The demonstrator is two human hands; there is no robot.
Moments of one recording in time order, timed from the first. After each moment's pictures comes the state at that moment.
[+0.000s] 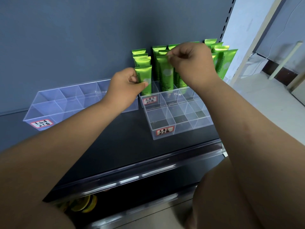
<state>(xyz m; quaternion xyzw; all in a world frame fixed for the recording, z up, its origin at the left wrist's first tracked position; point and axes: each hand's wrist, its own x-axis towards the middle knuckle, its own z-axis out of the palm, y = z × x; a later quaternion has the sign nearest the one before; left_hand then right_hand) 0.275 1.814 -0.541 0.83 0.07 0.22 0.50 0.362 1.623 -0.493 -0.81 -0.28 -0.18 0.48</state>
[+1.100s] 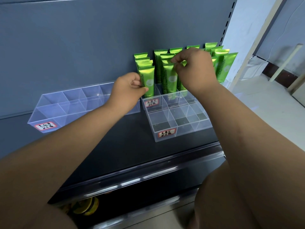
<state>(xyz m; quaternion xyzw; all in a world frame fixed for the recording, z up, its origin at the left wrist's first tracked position) 0.278 1.816 -0.546 0.84 0.06 0.21 0.50 0.367 1.621 -0.496 -0.87 -0.27 -0.24 0.33</state>
